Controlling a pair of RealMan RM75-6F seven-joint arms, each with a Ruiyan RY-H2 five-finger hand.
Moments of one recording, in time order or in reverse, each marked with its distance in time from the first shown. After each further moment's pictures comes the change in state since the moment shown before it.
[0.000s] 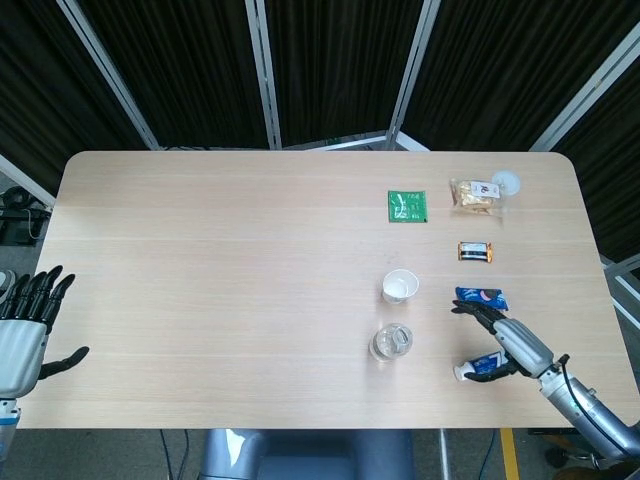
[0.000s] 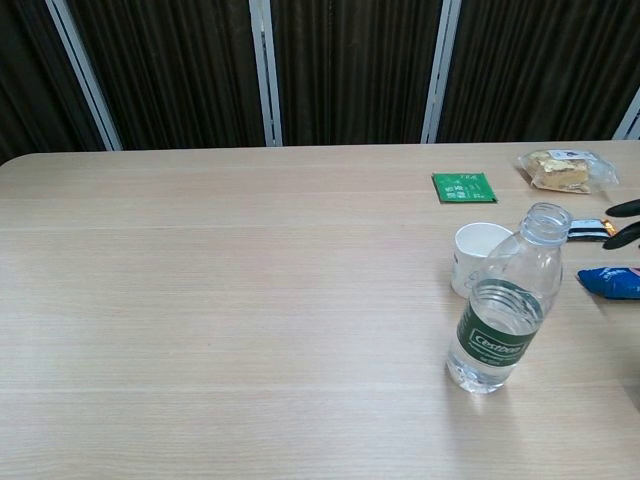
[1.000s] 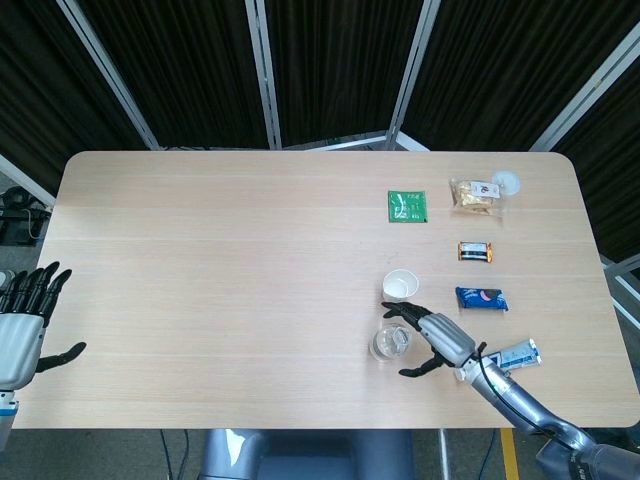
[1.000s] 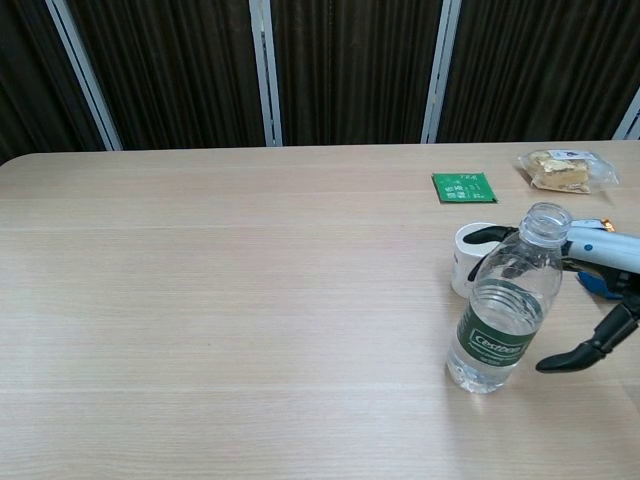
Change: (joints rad) left arm -0.021 0.005 -0.013 0.021 -0.048 -0.045 -0.033; right arm 0.139 -0.190 0.029 -0.096 0.097 -0.144 -0.224
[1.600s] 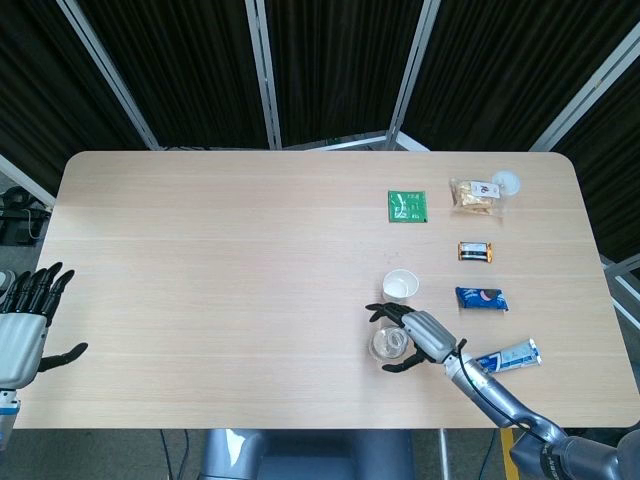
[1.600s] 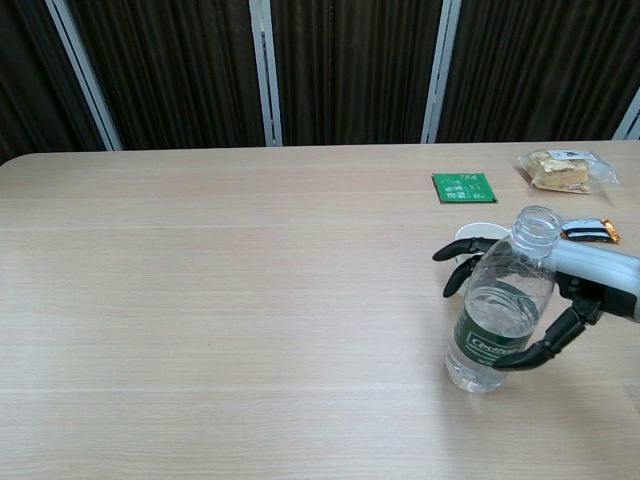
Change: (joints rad) left arm -0.008 -0.001 0.003 0.003 -0.010 -0.018 -0.002; right arm 0.028 -0.111 0.011 0.067 0.063 -0.010 -0.013
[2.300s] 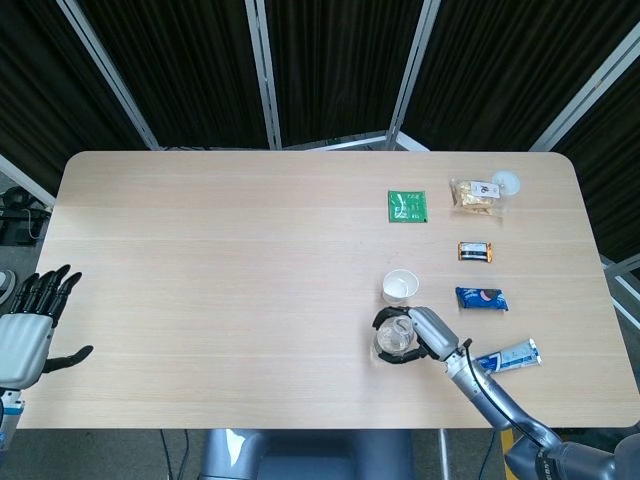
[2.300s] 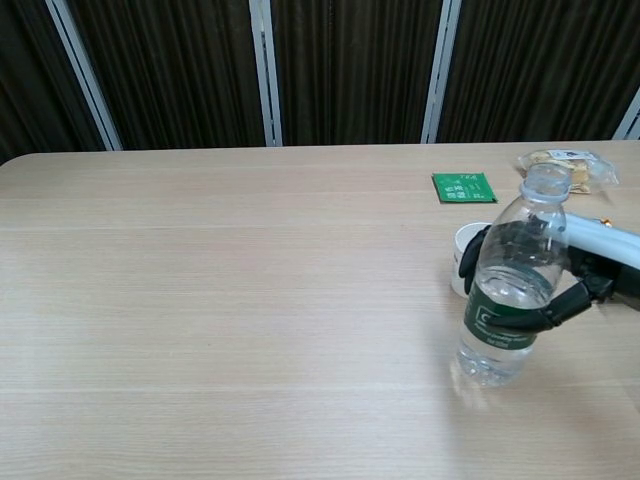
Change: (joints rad) left arm -0.009 0.014 0.012 -0.019 0.006 -0.021 -0.025; right arm -0.029 -0.005 0.010 -0.018 0.046 0.091 0.078
